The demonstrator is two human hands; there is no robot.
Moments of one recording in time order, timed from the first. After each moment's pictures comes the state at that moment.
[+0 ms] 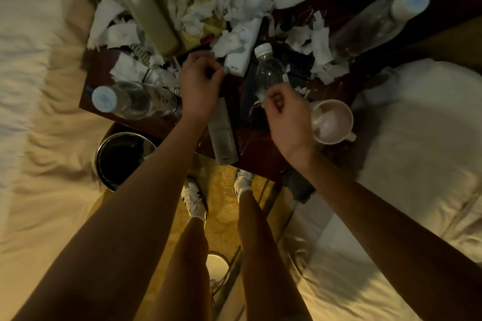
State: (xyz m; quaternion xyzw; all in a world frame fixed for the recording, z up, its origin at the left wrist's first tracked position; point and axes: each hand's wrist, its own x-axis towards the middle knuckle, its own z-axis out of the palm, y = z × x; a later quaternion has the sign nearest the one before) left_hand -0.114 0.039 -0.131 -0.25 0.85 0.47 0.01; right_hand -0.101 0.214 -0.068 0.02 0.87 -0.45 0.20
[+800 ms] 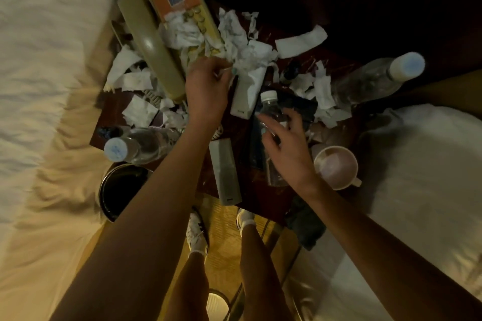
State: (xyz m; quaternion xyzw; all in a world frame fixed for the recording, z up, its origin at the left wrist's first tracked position) left_hand -0.180 0.032 -0.106 -0.21 0.88 0.42 -0.07; right_hand -0.123 0.219 -0.111 -0.05 0.88 -0.43 0.22
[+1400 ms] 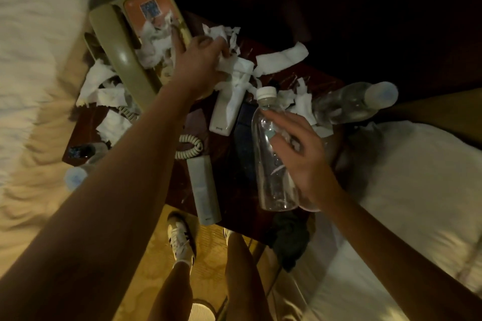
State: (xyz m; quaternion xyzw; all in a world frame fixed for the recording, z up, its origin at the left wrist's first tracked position) left_hand -0.265 0.021 -0.118 -0.01 0.98 0.12 0.13; right_hand -0.165 0.252 -0.056 -0.03 0.76 -0.60 0.24
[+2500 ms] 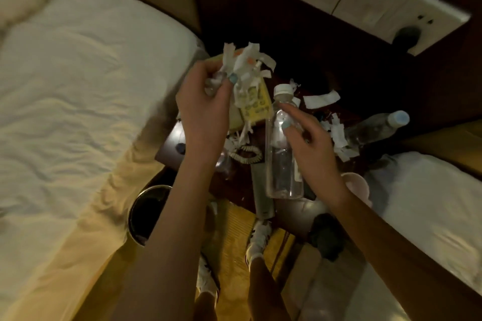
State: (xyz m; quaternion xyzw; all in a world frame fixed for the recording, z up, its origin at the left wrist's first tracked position) left_hand -0.109 -0.038 0.079 -0.21 0.78 0.52 -0.28; right_hand -0.117 0.138 0.049 -0.06 0.78 -0.60 0.17
